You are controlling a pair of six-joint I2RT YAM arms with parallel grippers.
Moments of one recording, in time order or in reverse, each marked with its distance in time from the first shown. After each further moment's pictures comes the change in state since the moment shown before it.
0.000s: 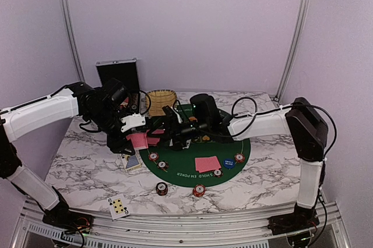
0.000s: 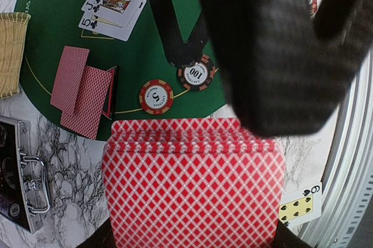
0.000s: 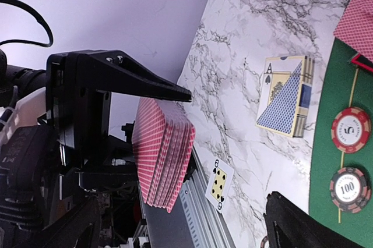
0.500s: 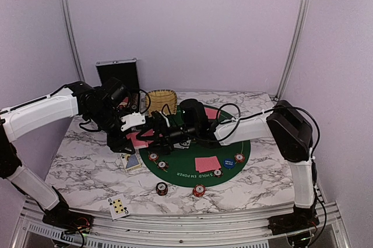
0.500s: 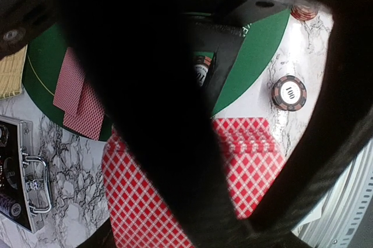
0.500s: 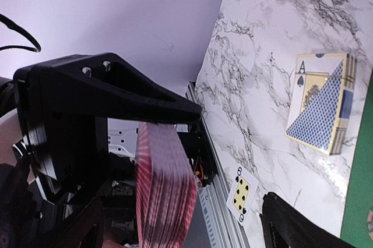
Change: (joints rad) left arm 0.001 0.000 0.006 0.002 0.001 -0.003; right arm 0.049 0.152 0.100 0.161 -0.049 0.162
